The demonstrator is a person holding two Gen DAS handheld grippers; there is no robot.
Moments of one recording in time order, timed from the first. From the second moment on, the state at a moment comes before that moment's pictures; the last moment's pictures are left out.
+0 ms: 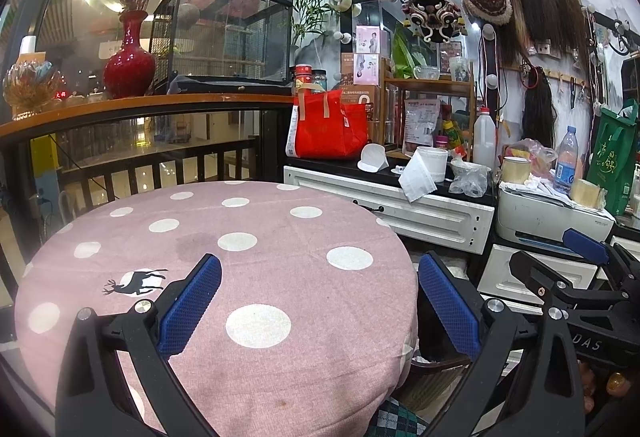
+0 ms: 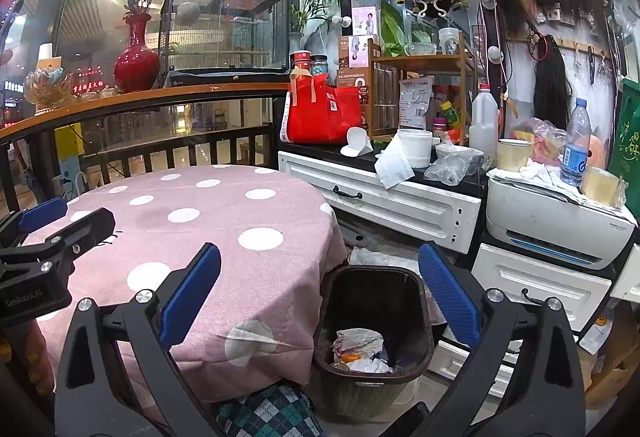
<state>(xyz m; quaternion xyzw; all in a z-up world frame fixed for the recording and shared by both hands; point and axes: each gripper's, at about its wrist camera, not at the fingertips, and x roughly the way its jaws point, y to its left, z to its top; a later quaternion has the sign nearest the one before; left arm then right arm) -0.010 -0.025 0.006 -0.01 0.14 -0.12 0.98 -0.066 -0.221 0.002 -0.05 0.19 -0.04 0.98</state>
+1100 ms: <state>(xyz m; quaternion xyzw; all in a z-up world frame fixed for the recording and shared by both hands) -0.004 -0.019 0.005 -0.01 0.15 -0.11 0.98 -0.061 -0.227 0.002 -0.05 0.20 -0.04 0.98</state>
